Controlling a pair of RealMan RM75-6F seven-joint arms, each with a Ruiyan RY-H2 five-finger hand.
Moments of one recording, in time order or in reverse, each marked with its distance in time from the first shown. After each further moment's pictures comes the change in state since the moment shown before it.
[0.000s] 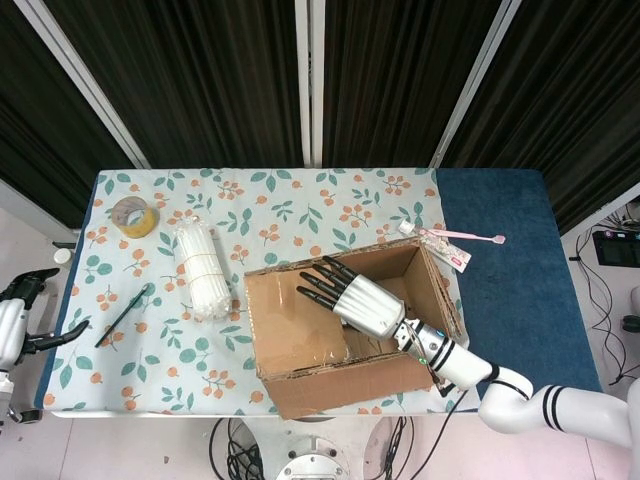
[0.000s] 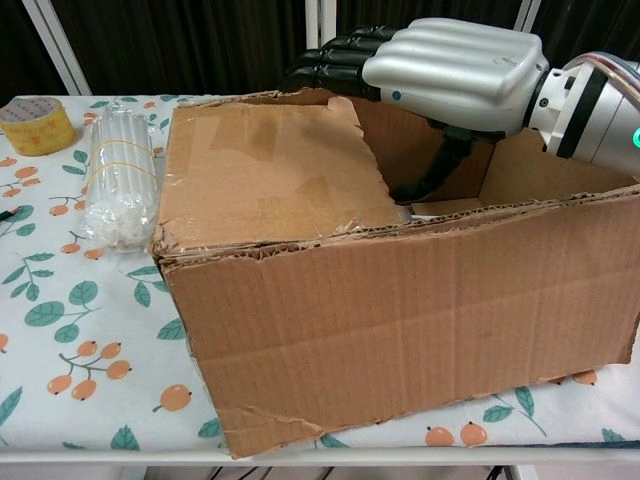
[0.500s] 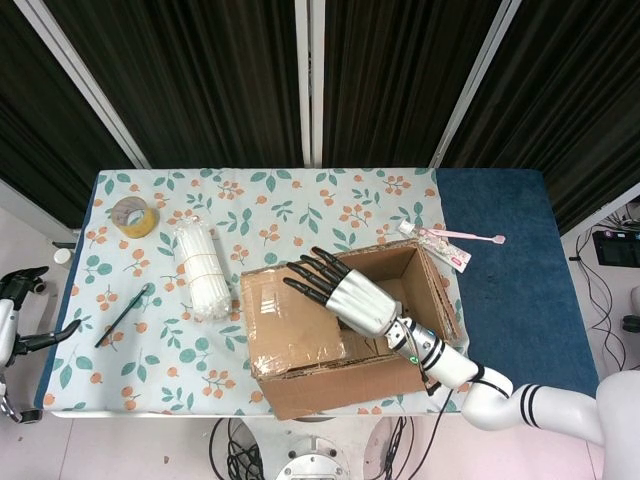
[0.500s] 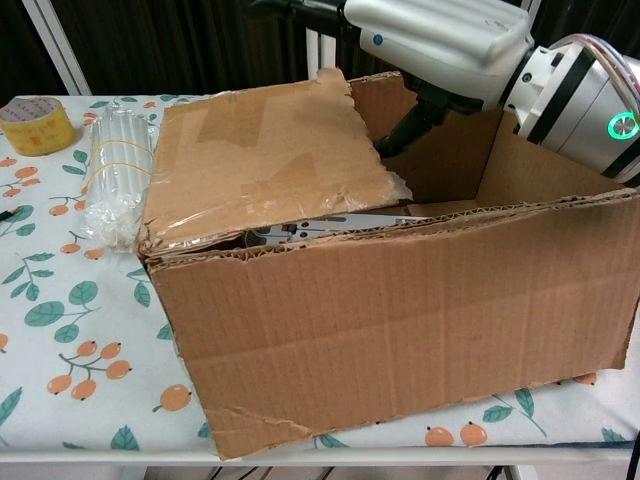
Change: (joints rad) left arm 0.019 0.005 -0.009 -0.002 -0.001 0.030 0.008; right arm 0.005 -0.107 0.021 0.091 -0.041 0.174 0.137
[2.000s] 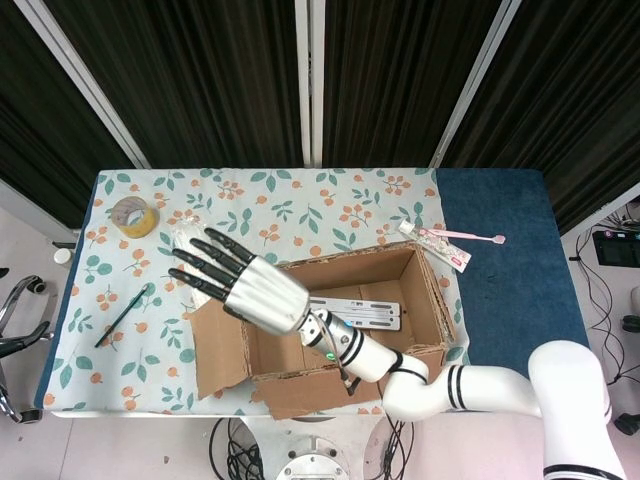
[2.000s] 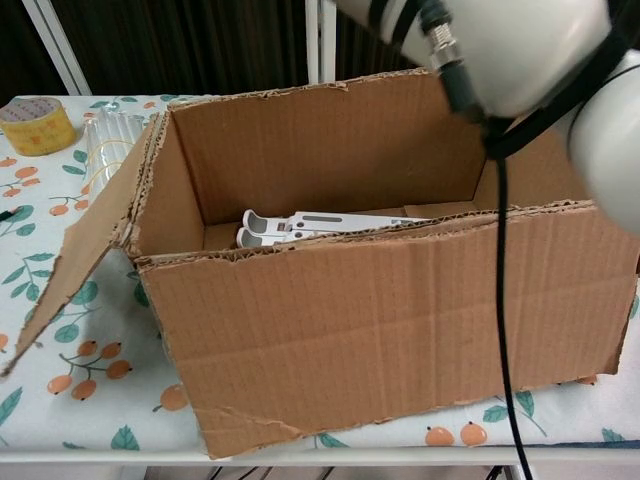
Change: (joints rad) left arm 0.061 0.032 -0.016 0.027 -0.004 0.049 -0.071; right arm 0.274 -0.136 0.235 -0.086 0.162 -0.051 -0.205
